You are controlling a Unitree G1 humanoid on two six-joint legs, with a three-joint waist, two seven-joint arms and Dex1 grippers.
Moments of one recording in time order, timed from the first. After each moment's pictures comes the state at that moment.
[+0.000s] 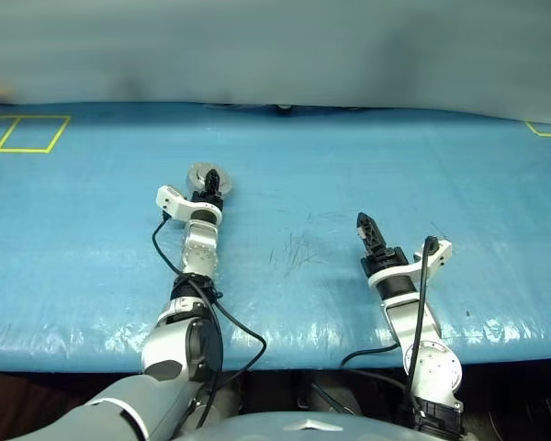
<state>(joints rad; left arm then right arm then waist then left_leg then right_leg) -0.72 -0.12 0.48 0.83 -0.76 -0.06 -0.18 0.07 0.07 -0.27 -0.29 1.01 0.42 0.05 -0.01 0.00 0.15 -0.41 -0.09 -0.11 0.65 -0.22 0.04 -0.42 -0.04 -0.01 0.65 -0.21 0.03</state>
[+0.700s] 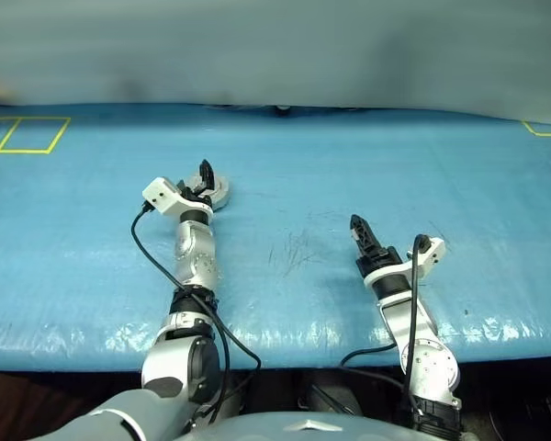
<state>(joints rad) -0.61 -0.13 0.33 0.65 -0.44 -0.30 -0.09 0.07 0.04 -0.24 -0.28 0.94 0.43 0.04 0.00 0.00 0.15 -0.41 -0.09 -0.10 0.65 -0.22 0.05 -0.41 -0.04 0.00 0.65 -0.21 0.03</state>
